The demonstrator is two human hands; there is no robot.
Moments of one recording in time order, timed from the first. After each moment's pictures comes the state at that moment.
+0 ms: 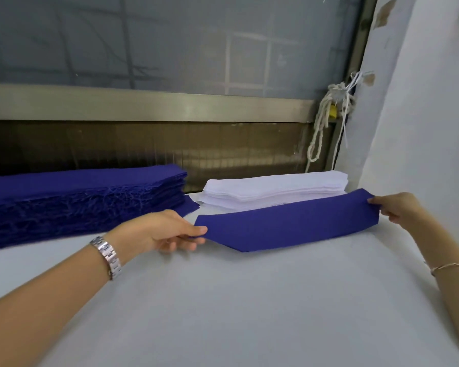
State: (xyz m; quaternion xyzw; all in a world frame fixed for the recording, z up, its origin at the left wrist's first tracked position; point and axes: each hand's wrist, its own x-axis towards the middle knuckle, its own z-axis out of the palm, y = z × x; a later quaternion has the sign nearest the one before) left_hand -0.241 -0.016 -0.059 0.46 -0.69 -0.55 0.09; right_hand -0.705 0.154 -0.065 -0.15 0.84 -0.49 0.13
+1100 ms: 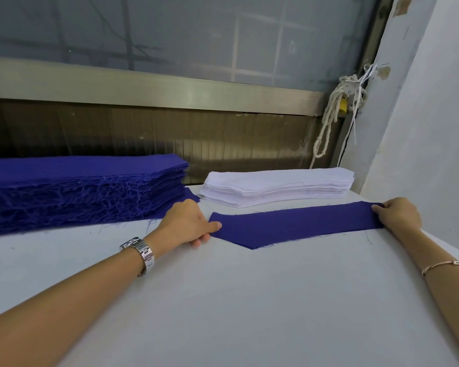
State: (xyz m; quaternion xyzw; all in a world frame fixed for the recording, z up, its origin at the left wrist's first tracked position) left_hand -0.282 -0.027 -0.090 0.48 -0.83 -0.25 0.14; right_hand -0.716 0.134 -0.104 -0.21 0.92 -0.32 -0.05
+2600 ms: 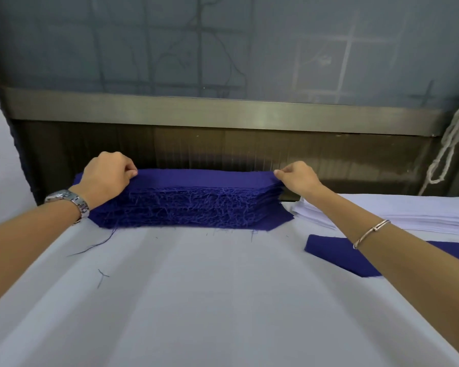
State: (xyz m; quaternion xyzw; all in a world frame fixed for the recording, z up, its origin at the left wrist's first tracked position) left_hand 0.017 -0.113 -0.005 0.62 -0.74 0.08 0.25; right_hand -0.367 -0.083 -0.020 -0.58 0.71 -0.37 0.10
